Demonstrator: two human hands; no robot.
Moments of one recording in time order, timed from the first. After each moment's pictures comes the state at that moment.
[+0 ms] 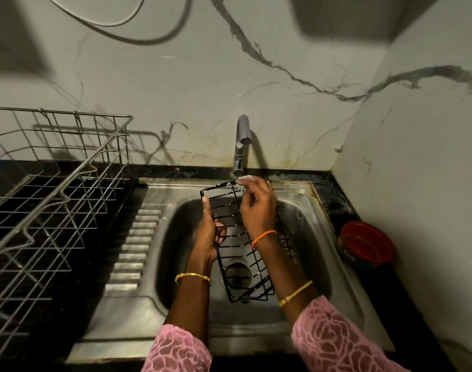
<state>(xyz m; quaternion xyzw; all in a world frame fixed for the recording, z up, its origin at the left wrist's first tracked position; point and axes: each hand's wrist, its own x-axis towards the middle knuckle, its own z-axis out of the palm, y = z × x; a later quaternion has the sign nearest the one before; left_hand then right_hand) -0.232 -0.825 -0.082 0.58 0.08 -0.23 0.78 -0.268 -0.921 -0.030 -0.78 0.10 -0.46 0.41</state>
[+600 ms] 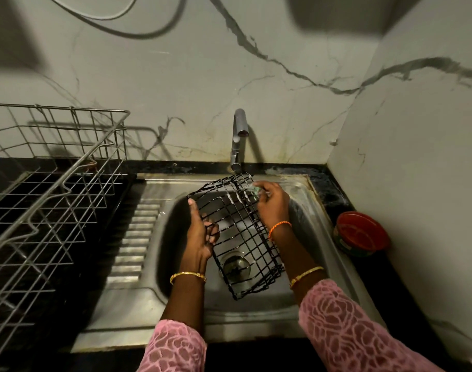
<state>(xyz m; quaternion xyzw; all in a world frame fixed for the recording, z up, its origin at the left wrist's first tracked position) -0.240 -0.806 -0.088 0.49 0.14 -0.24 0.83 -0.280 -0.957 -0.048 -0.81 0.22 -0.34 0.43</state>
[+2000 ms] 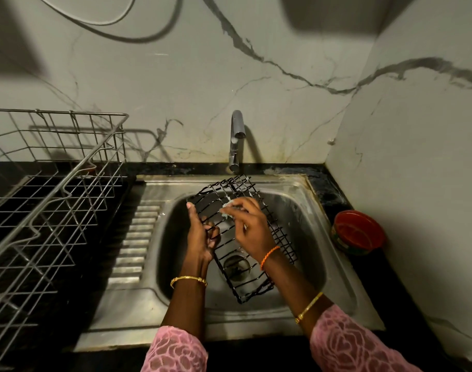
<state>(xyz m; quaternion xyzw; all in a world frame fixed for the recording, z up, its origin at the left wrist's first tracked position) -0.248 -0.809 -0.085 0.49 0.13 -0.24 0.83 -0.317 -0.909 -0.052 -0.88 -0.03 -0.34 0.34</state>
